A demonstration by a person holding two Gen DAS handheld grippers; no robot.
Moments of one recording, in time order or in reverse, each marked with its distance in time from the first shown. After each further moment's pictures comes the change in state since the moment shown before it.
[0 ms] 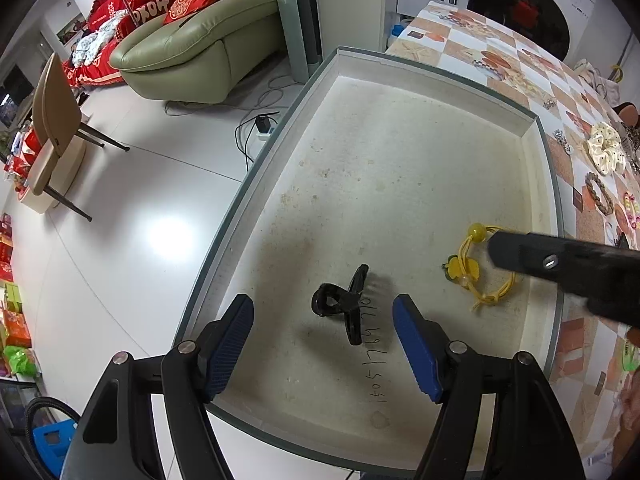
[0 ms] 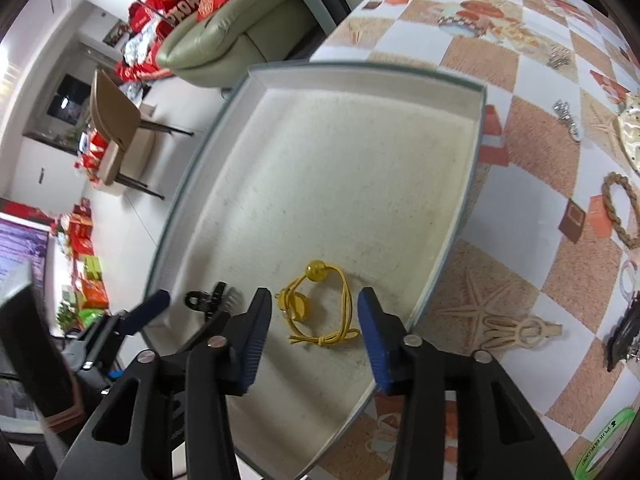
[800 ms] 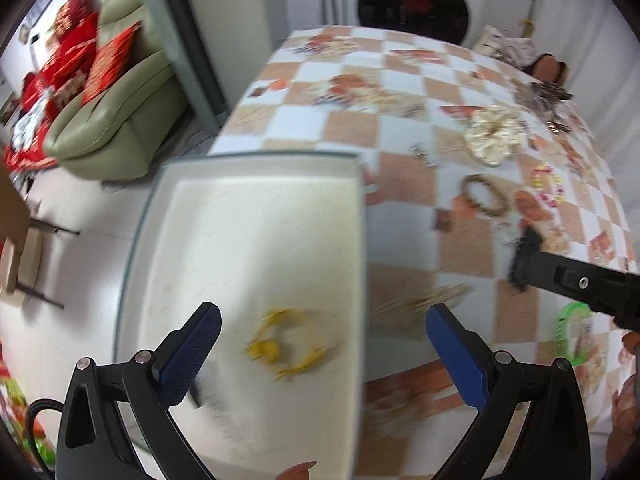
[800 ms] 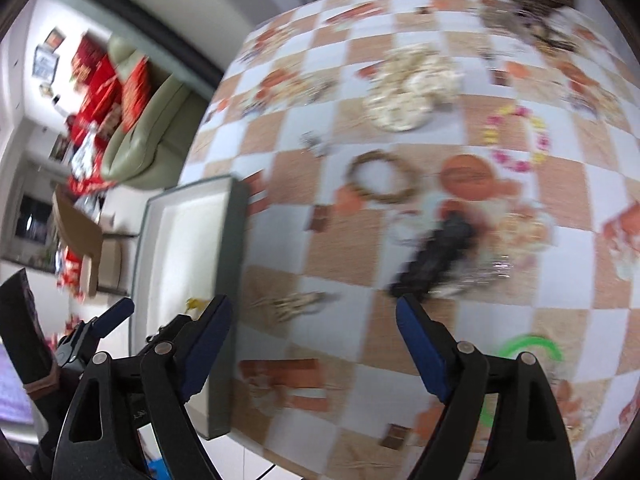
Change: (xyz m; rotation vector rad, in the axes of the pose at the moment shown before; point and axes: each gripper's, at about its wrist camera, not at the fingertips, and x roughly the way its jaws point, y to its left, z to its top) left arm -0.056 -0.135 0.042 0.274 -0.085 -0.144; right arm -0.138 -0.142 -0.054 0.358 -0.223 -0.104
